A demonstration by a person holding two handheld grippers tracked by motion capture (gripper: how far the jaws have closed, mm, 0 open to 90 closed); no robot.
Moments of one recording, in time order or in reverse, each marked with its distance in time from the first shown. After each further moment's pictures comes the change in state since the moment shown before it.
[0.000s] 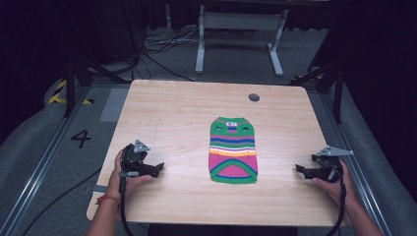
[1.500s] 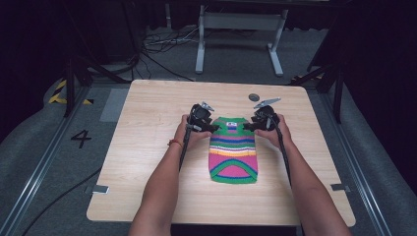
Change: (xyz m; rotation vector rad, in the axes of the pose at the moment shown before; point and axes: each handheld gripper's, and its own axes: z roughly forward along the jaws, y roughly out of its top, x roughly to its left) left arm -0.069 0.184 0.137 -0.026 -0.232 0.136; right arm 0.069 0.177 0.143 0.058 0.153 -0.152
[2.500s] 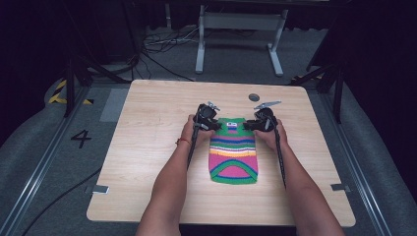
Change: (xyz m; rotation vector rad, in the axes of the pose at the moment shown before) left arm -0.004 0.008 0.015 0.013 0.013 -0.014; right arm -0.006 -0.010 0.013 -0.040 0.040 0.091
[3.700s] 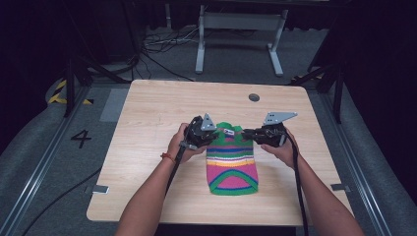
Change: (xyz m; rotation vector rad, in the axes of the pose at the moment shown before) left arm -0.060 -0.034 -0.086 -0.124 0.039 0.345; right arm 0.058 -0.018 -0.085 -0.224 0.276 -0.300
